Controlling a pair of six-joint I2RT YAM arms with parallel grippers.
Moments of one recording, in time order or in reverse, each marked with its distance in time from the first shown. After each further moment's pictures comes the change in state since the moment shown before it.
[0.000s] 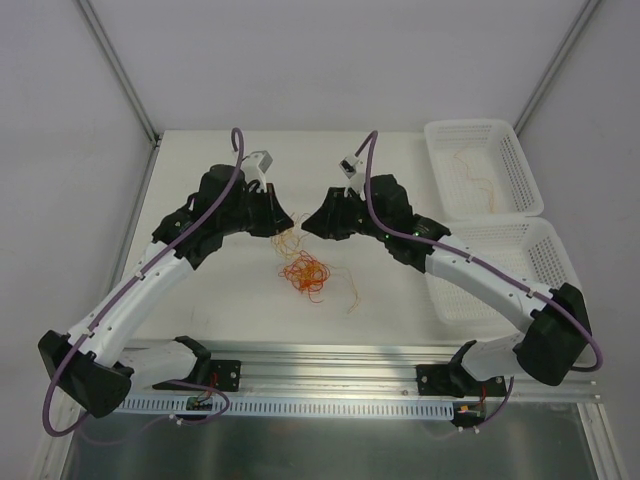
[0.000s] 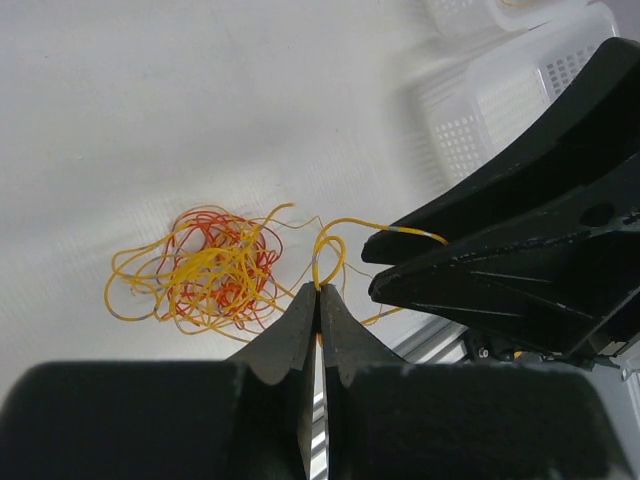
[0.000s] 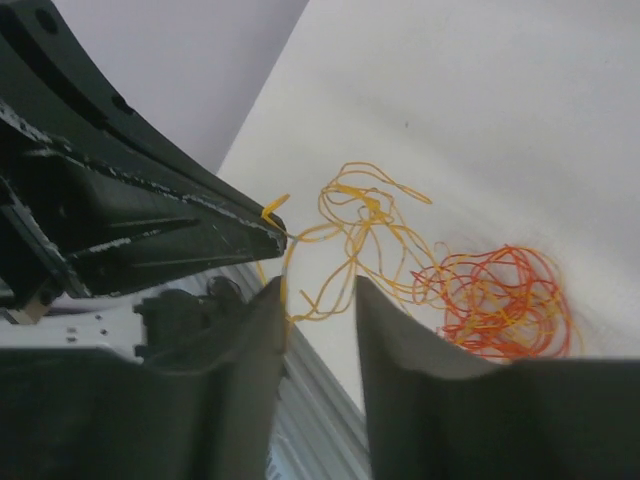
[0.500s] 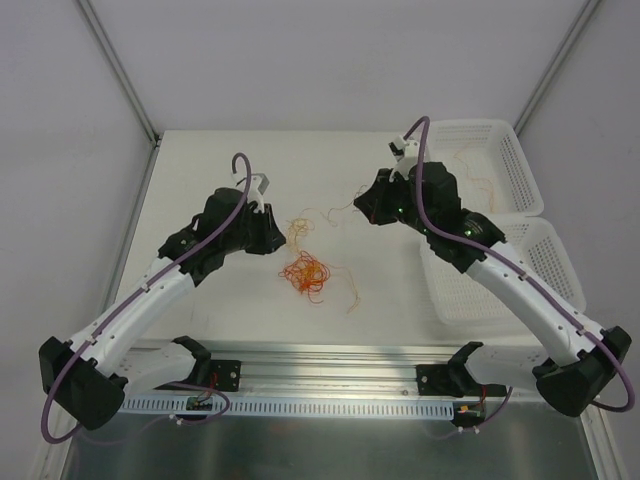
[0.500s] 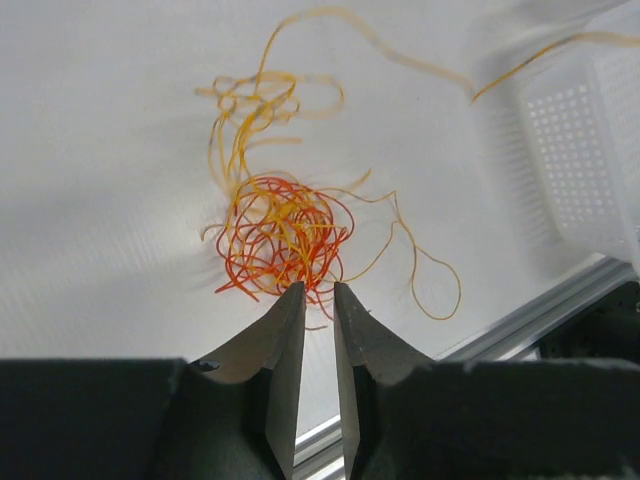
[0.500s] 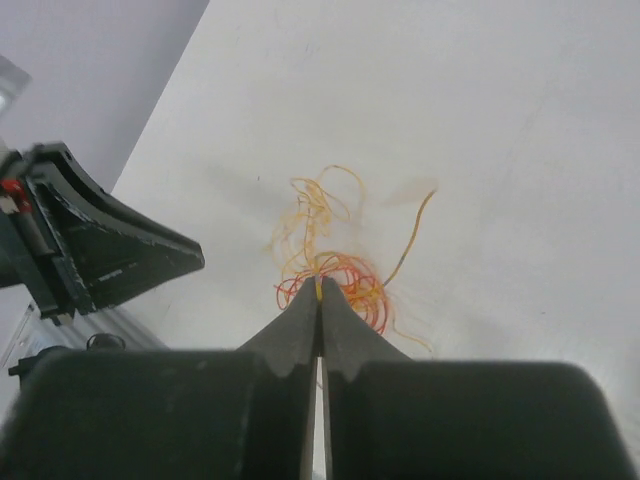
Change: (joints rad) left arm -0.010 -0.062 -0.179 0.058 -0.111 0.038; right arm -0.109 -0.175 0.090 -0.313 0.223 -0.196
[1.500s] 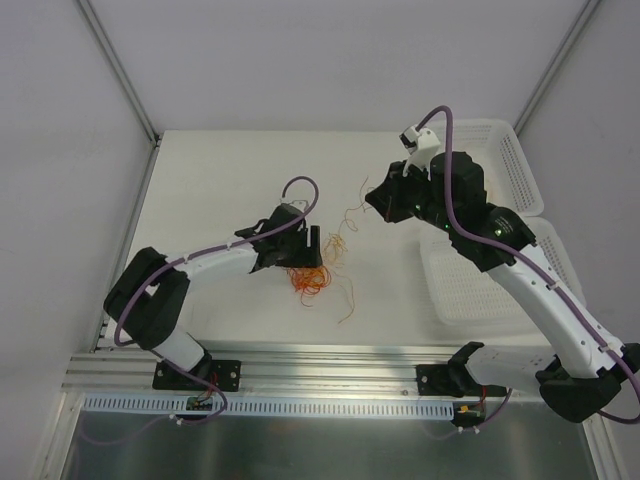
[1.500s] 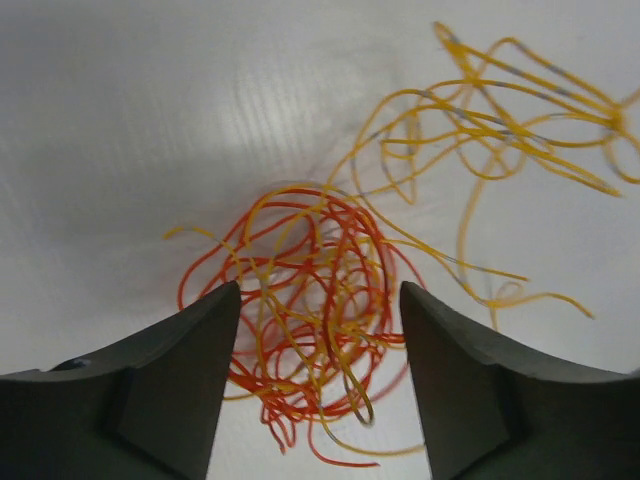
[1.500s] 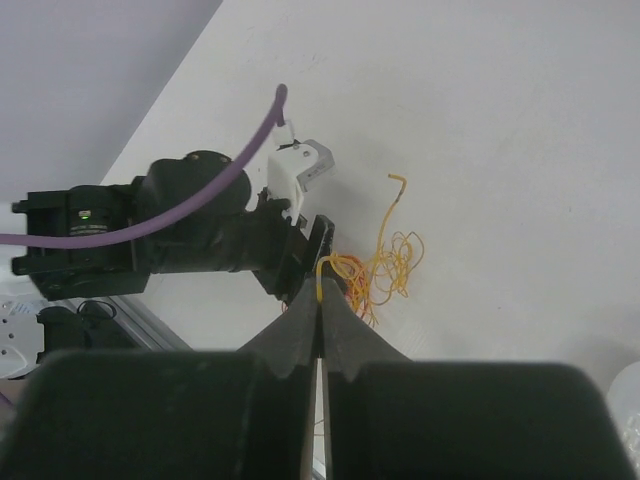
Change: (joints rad) left arm -0.120 0.466 -0.108 0.330 -0.053 -0.103; right arm -0.012 -0.048 0.196 -0.222 -0.015 -0.132
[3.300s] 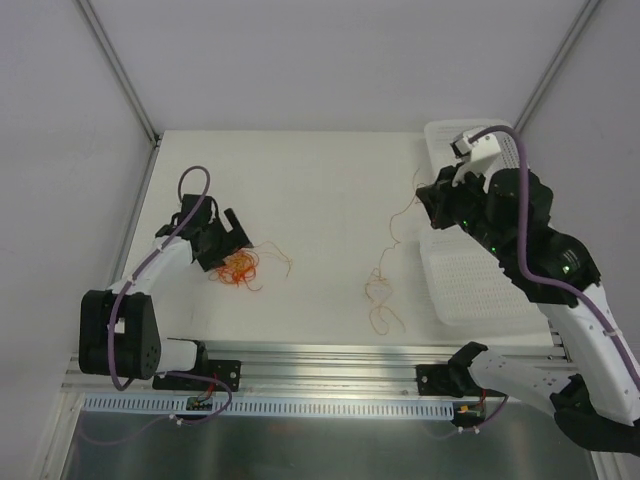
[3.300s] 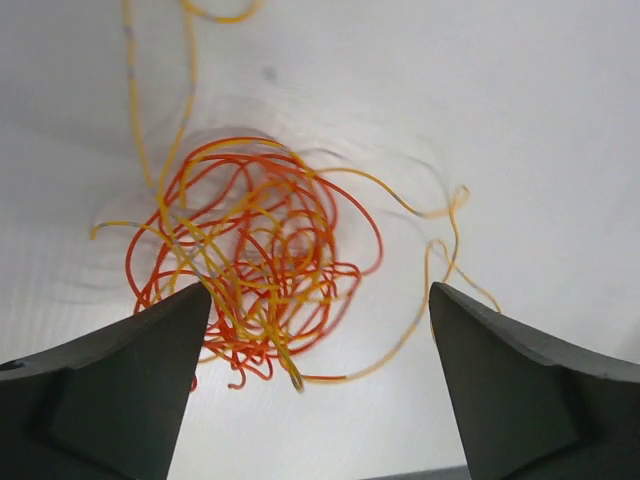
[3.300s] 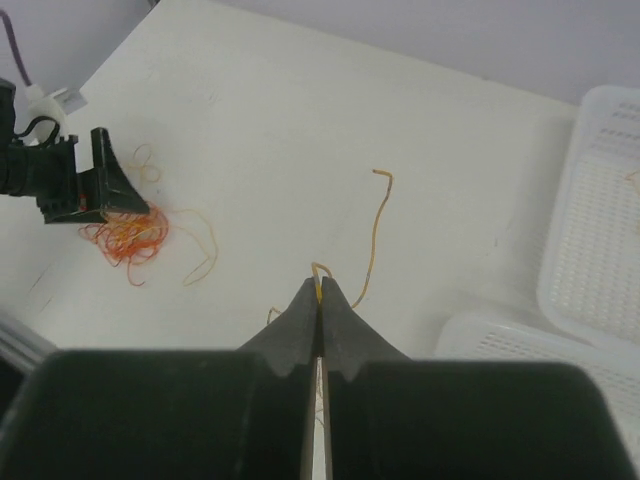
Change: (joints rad) left arm 0.620 -0.201 -0.104 -0.281 0.082 -0.082; right arm -0.014 -0.193 0.092 -0.172 0.235 -0.208
